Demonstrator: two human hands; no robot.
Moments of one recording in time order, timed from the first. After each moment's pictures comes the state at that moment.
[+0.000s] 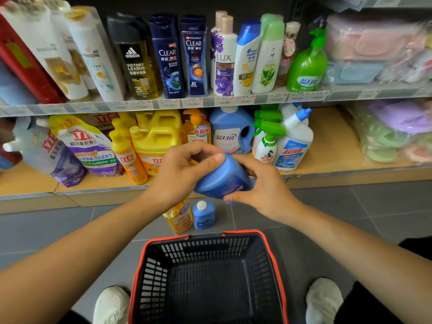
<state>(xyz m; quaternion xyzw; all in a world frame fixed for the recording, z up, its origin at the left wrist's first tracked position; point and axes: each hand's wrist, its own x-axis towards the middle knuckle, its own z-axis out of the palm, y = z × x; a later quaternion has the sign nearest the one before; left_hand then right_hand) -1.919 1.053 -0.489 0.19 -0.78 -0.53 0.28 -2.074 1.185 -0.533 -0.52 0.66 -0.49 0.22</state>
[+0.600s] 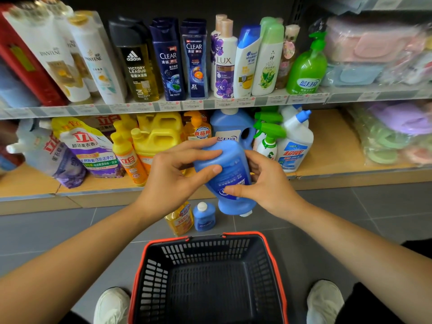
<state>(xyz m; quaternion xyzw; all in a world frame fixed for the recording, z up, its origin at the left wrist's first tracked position) -1.904 1.054 -0.490 0.13 -0.82 -0.45 0.34 -2.077 1.184 -0.527 -0.45 0.66 -0.54 0.28</state>
